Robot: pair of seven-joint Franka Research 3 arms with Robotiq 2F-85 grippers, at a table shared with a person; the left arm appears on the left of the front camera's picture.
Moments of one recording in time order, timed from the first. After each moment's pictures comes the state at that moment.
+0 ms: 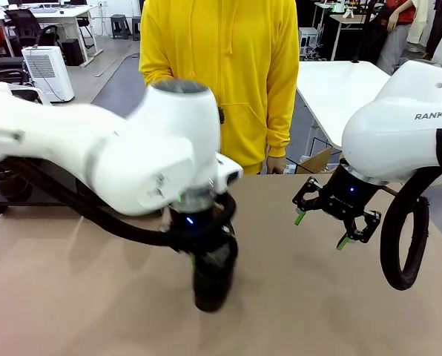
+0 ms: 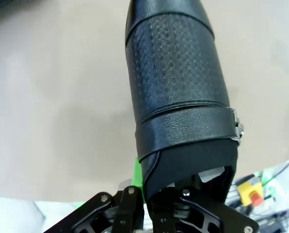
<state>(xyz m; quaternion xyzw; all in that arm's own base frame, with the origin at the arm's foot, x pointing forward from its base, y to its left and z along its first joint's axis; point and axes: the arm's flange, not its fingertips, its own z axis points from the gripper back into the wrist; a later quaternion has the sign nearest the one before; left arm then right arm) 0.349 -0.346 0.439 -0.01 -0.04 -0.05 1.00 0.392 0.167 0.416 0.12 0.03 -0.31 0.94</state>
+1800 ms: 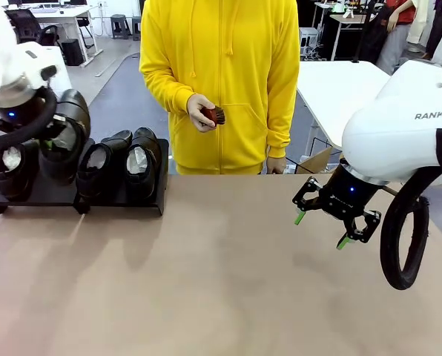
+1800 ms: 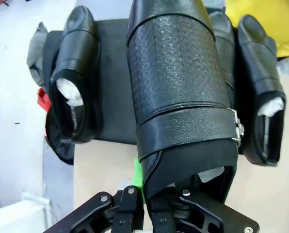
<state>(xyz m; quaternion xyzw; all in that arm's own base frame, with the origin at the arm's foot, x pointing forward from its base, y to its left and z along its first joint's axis) 0.485 -0.047 0.536 0.06 -0.26 0.06 0.96 0.392 0.167 0.417 0.12 0.03 -0.31 0.94</state>
